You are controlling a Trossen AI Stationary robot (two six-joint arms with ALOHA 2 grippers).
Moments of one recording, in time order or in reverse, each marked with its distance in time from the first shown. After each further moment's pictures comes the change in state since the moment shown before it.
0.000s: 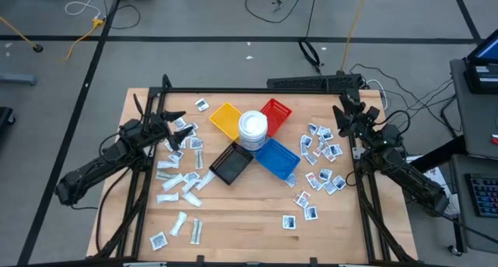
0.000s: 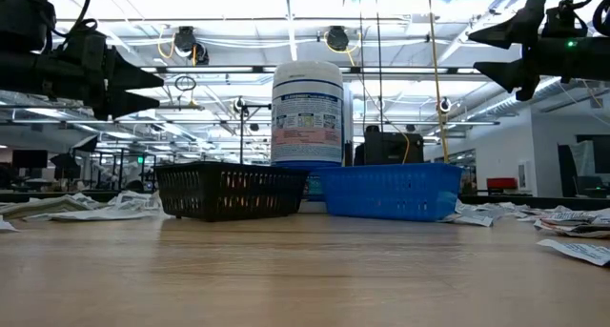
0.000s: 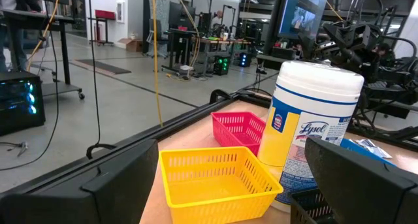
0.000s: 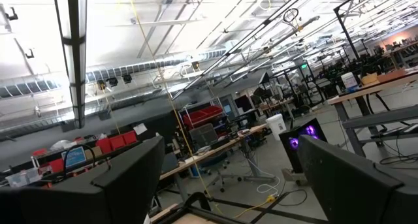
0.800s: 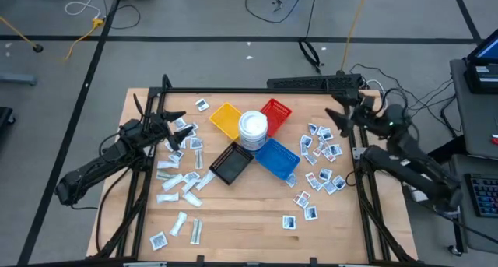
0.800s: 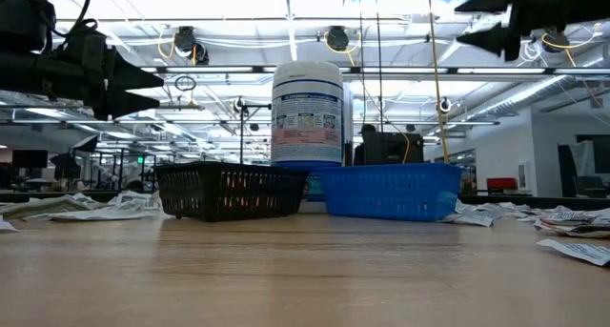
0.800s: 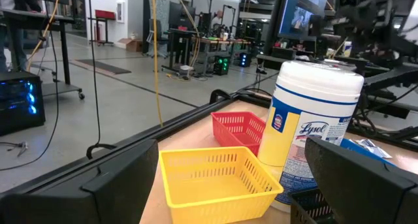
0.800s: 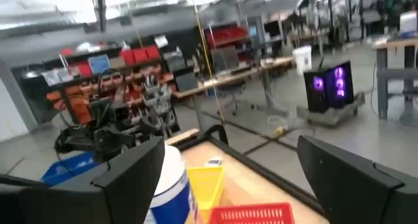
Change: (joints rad) left arm 0.000 0.000 0.000 0.000 0.000 0.000; right arm 0.002 0.322 0.474 -0.477 -0.239 -0.152
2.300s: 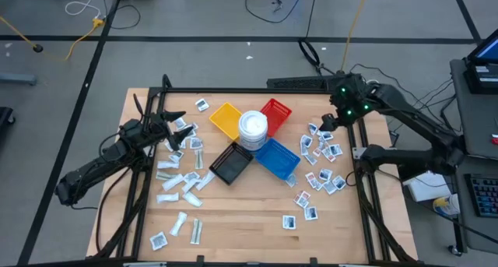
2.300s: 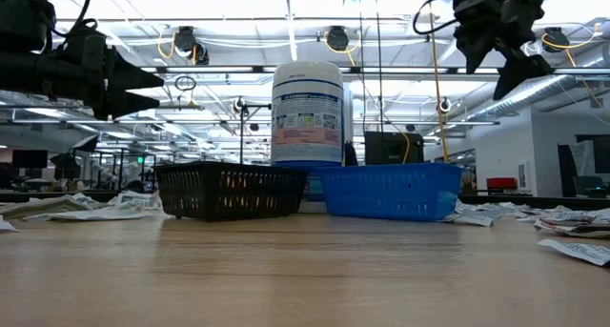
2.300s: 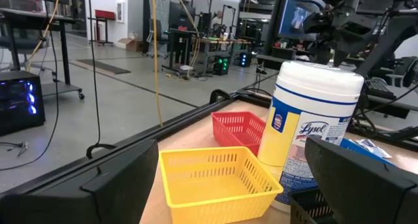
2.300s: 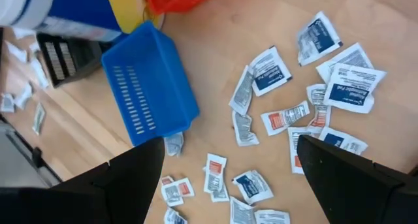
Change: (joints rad) left arm 0.000 0.000 0.000 0.000 0.000 0.000; right arm 0.019 0.710 0.586 -1.146 -0.098 0.185
